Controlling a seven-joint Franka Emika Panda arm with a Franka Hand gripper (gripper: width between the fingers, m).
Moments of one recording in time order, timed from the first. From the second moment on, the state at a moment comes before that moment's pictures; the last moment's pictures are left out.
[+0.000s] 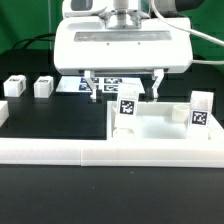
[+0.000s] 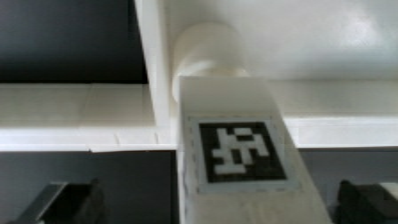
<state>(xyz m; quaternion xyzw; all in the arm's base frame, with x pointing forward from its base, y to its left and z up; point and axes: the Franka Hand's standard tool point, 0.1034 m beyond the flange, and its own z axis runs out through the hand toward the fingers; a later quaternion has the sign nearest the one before) 0.612 0.004 0.076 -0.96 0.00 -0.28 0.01</state>
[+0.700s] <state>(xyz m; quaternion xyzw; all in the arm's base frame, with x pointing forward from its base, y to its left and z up) 0.610 0.011 0.078 -0.97 0.03 -0.26 0.03</state>
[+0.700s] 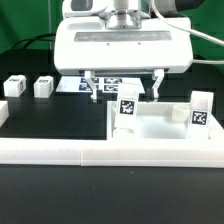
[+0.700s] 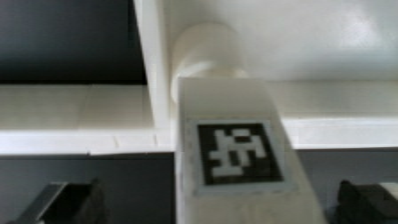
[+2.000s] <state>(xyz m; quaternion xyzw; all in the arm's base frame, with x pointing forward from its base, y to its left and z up) 0.615 0.005 0.095 -0.97 0.21 -0.07 0.10</state>
